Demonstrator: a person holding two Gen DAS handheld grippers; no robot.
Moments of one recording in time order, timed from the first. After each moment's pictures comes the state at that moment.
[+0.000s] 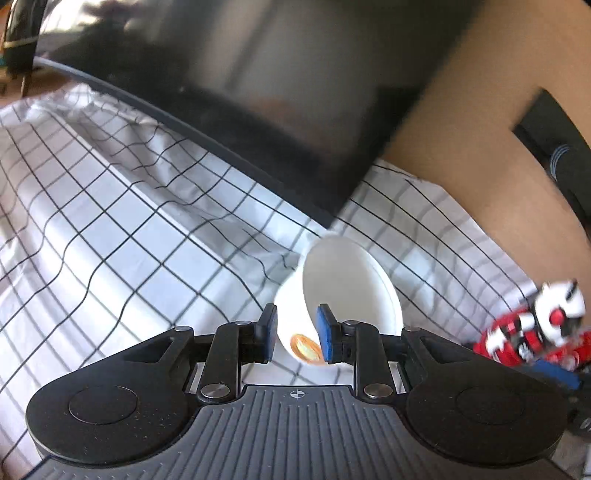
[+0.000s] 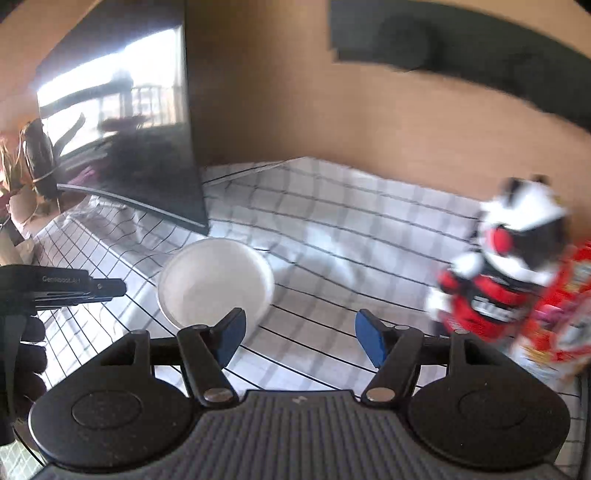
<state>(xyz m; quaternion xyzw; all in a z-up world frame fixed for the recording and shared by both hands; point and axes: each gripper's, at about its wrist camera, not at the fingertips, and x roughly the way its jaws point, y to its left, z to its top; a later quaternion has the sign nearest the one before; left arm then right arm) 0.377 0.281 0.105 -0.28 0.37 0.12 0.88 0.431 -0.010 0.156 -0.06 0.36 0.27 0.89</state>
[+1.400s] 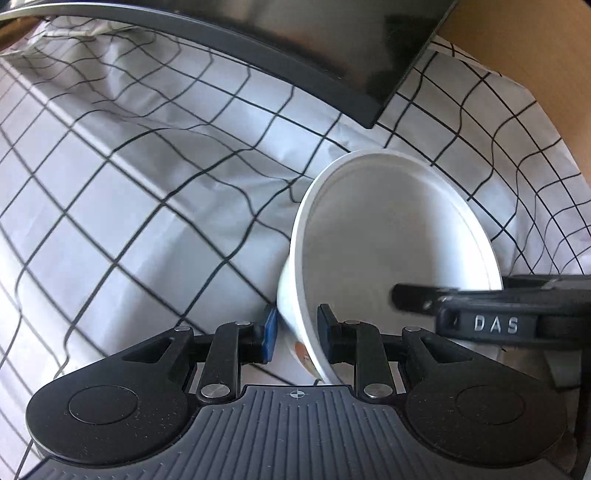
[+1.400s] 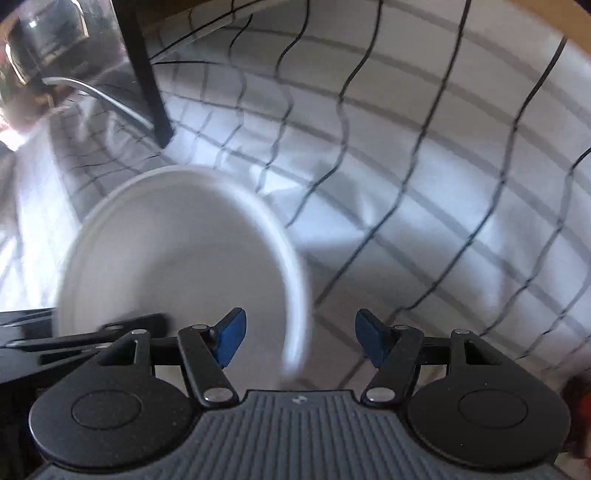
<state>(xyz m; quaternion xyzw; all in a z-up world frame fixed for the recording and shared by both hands) 0.460 0.268 -0.006 -0.26 0.47 0.12 0.83 0.576 0.111 0.024 -0.13 0.52 0.35 0.77</state>
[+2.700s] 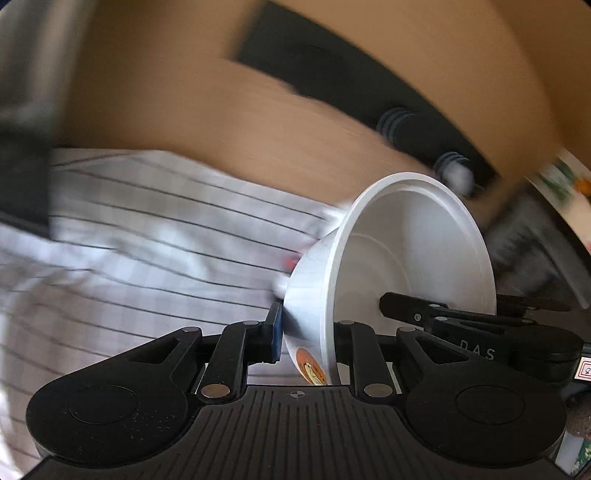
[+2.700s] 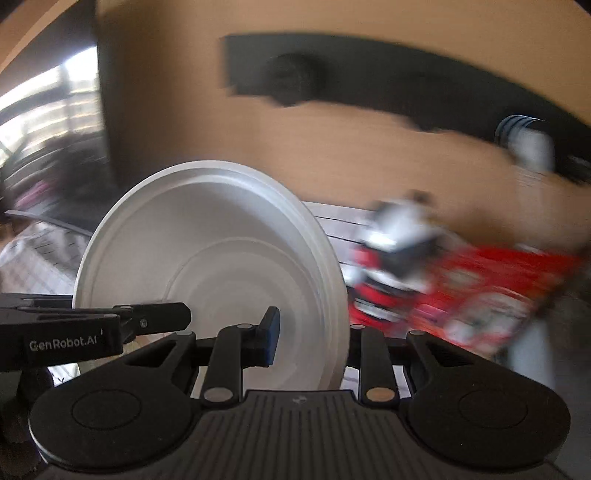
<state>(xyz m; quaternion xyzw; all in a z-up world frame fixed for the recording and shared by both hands) 0.417 0.108 0.182 -0.20 0.38 -0.18 0.89 0.426 -0.102 0.227 -0.05 0.38 0.15 0.91</state>
